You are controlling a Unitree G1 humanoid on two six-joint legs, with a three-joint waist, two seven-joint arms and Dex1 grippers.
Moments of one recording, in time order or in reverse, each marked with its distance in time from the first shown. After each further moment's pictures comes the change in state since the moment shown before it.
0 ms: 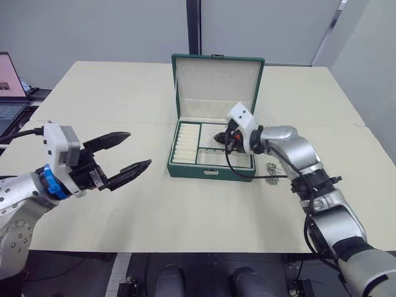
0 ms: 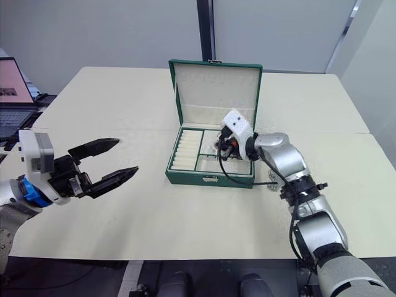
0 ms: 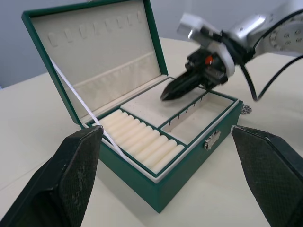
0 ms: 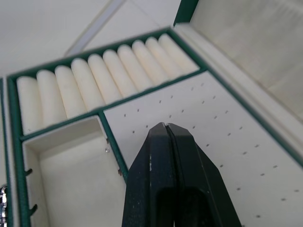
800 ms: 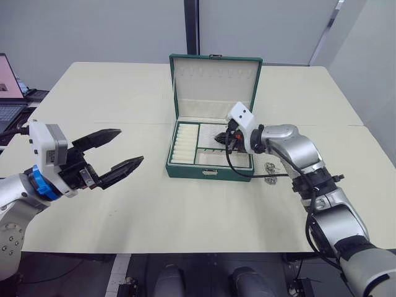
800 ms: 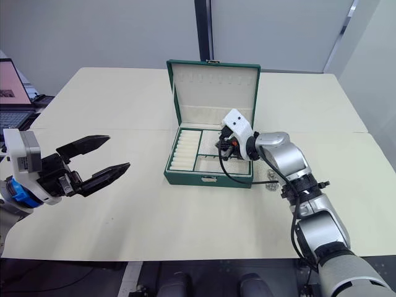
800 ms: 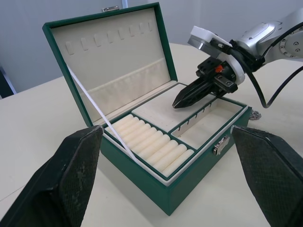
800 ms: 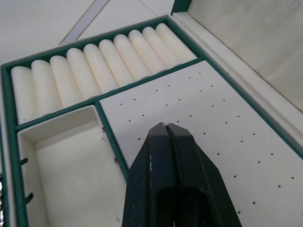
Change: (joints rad) left arm 0.022 -0.013 0.085 -0.003 -0.026 -0.005 0.020; right arm -0.028 0.075 0.070 0.172 -0.052 -0.064 -0.029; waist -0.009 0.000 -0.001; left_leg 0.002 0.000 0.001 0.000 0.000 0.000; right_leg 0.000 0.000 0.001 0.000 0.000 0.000
